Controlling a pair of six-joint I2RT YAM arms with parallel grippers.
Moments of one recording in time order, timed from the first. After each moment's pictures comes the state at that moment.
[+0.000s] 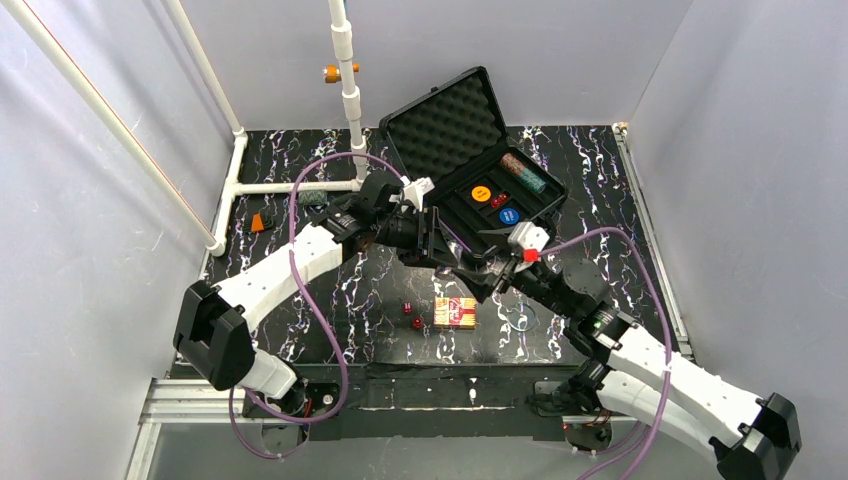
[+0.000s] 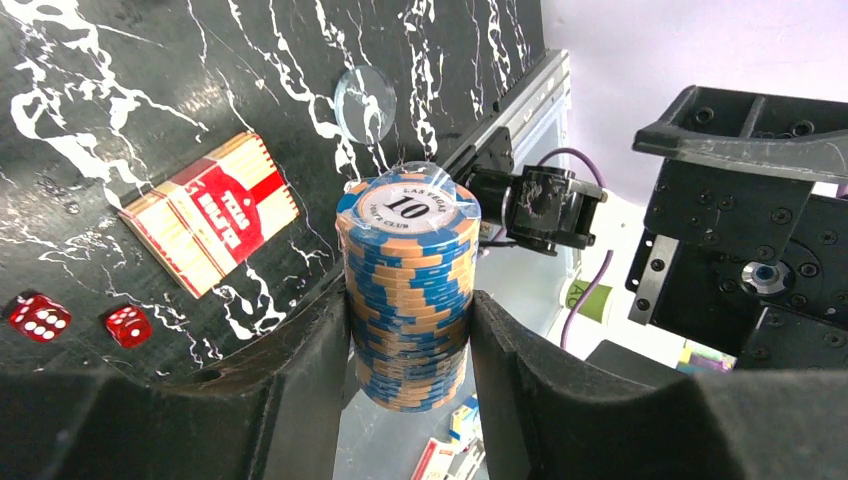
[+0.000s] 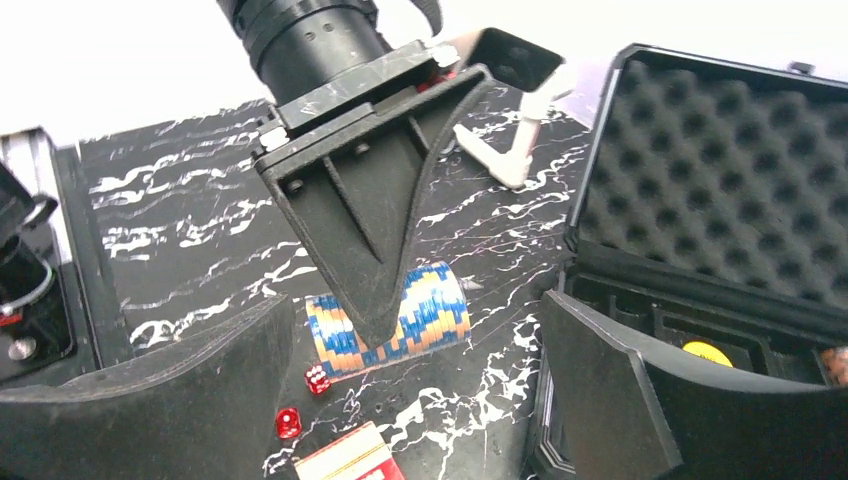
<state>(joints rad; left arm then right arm) -0.68 1.45 1.18 -0.47 0.62 -0.73 0.82 0.72 0.47 0.34 -0.21 -0.07</state>
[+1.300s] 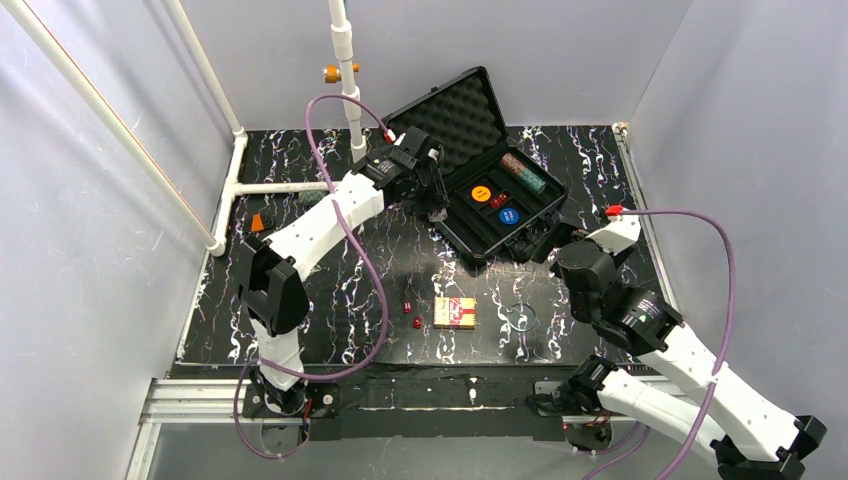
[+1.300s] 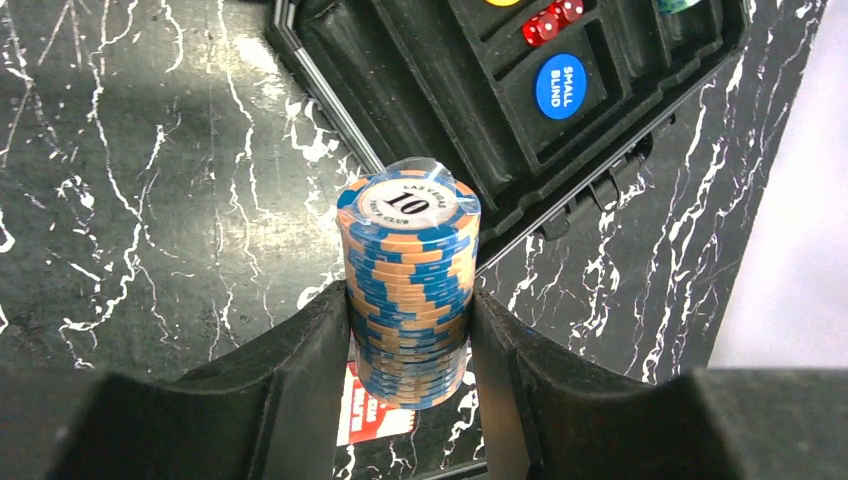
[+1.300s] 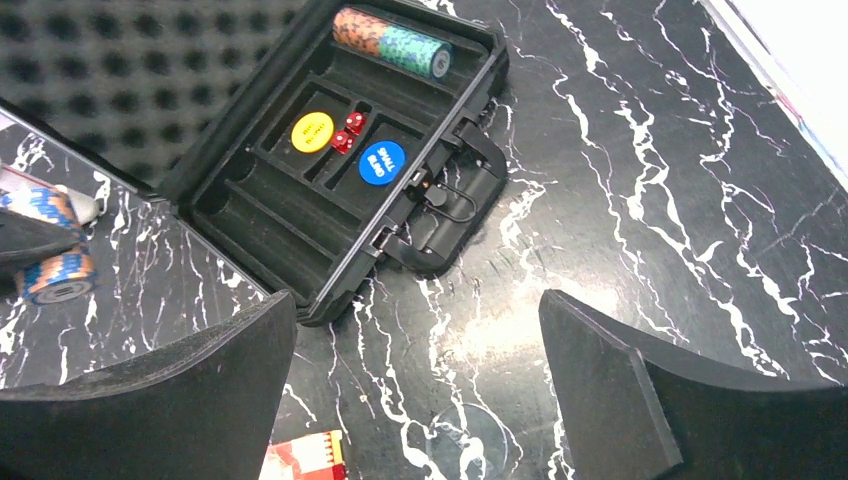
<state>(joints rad) -0.69 1.84 1.78 -0.84 -0.11 -0.83 0.82 0.67 0.84 -0.68 0.86 0.72</state>
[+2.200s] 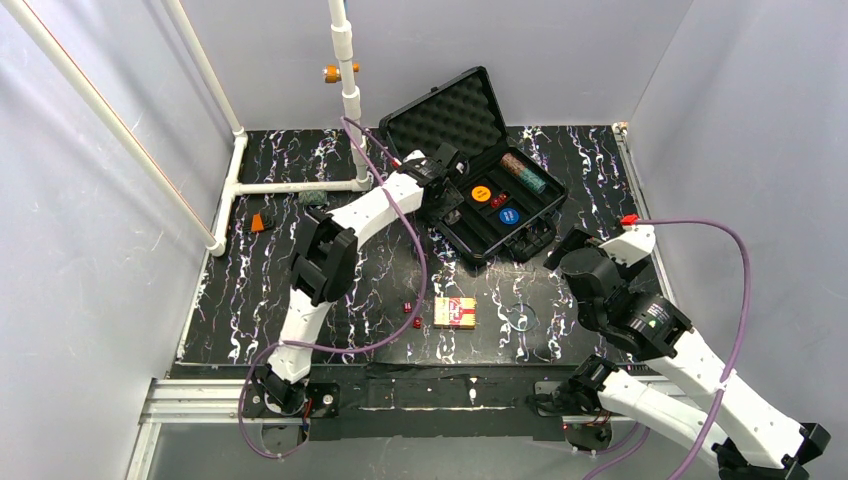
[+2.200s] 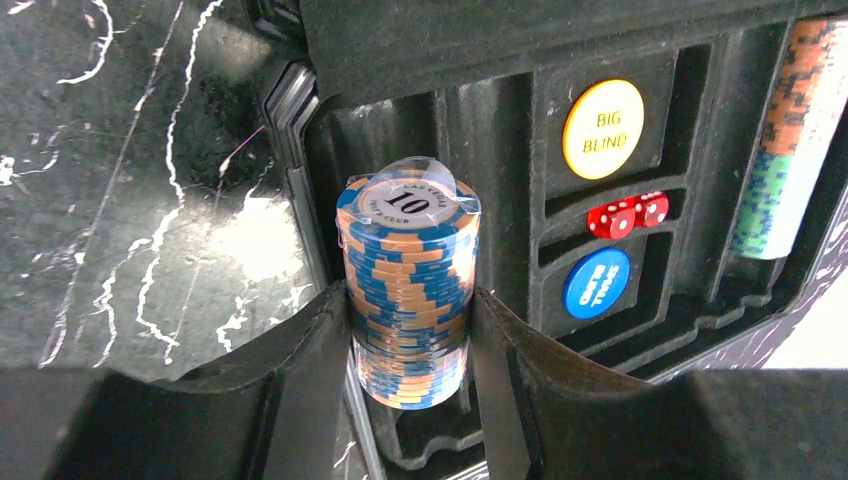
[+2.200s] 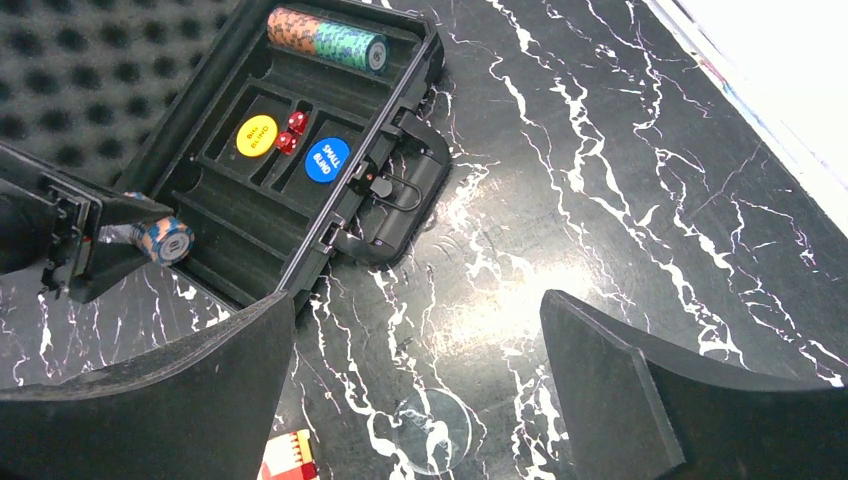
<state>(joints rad) -0.69 2.21 1.94 -0.80 -0.26 -1.22 0.82 0.64 0.85 -0.88 0.94 0.86</state>
